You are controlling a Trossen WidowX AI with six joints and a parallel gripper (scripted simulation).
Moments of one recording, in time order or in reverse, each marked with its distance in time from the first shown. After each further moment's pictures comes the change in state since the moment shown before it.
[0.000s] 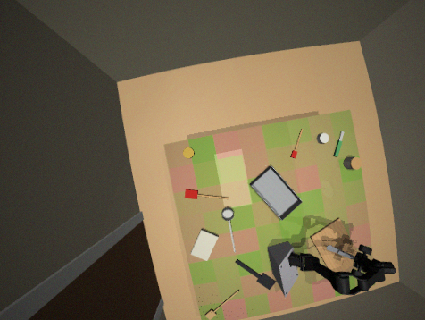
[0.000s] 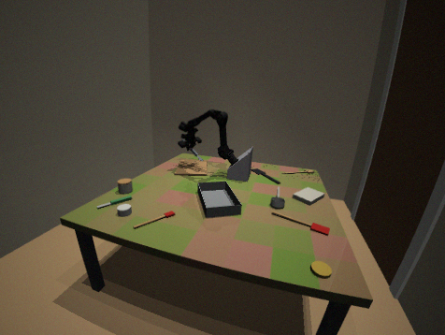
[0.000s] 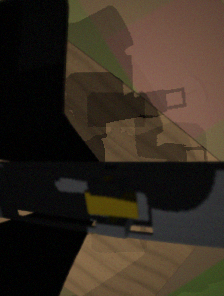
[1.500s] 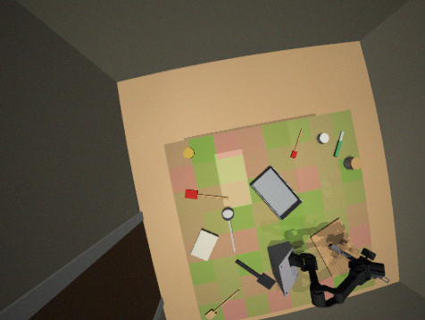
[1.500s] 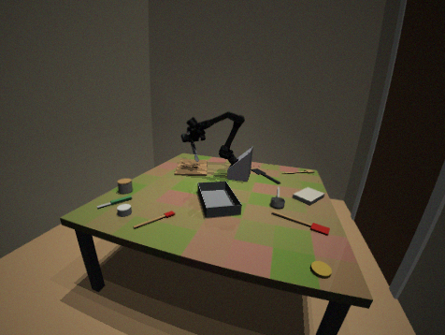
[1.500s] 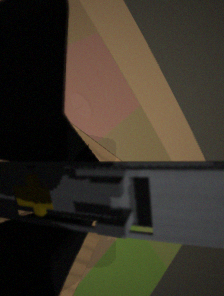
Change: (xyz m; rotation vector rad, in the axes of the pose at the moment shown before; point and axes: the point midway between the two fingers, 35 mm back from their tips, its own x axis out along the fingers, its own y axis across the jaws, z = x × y) arm -0.062 -0.016 0.008 0.168 -0.521 0.014
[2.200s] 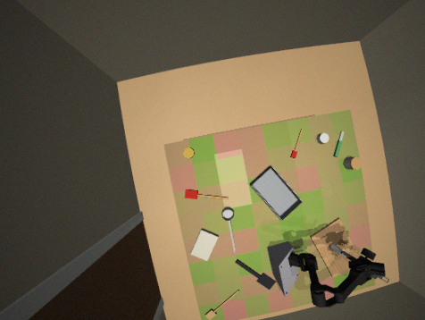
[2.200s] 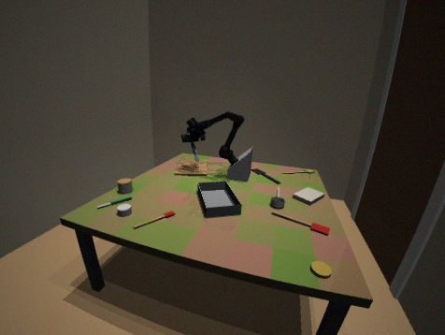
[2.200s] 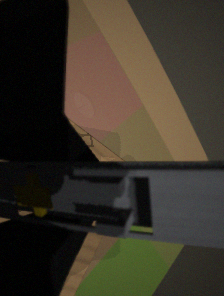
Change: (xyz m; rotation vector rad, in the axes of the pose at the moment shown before) arm 0.001 0.000 -0.001 -0.007 0.013 -0.002
